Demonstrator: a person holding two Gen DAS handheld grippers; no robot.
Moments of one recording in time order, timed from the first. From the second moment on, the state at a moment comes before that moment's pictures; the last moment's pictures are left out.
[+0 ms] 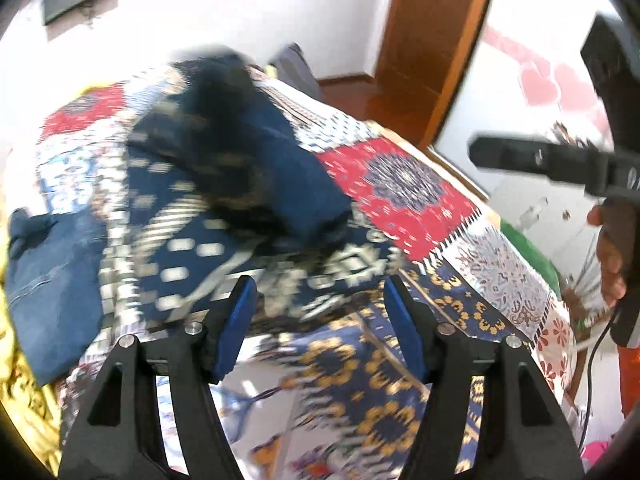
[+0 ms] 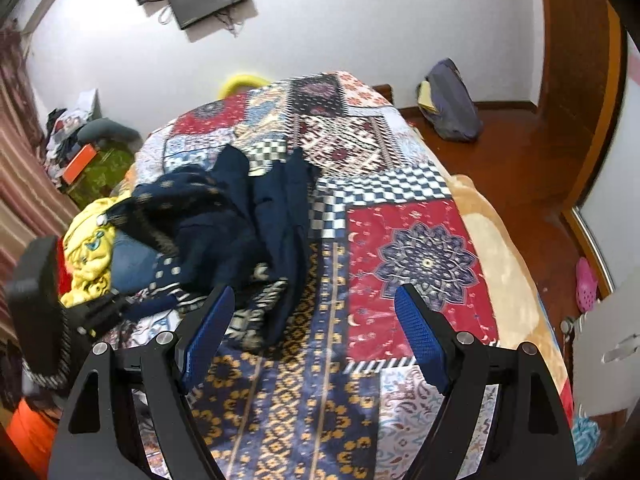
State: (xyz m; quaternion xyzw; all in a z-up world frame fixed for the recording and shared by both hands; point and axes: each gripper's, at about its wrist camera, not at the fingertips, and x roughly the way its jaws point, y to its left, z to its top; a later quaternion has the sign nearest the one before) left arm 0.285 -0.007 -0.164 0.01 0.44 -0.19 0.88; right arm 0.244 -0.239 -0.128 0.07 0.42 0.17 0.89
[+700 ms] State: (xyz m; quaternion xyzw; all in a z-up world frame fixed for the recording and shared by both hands) left arm 0.354 0.133 -0.181 -0.13 0.43 -0.06 0.89; right arm 0.308 -0.091 -0.164 -0.05 0.40 0.20 0.89
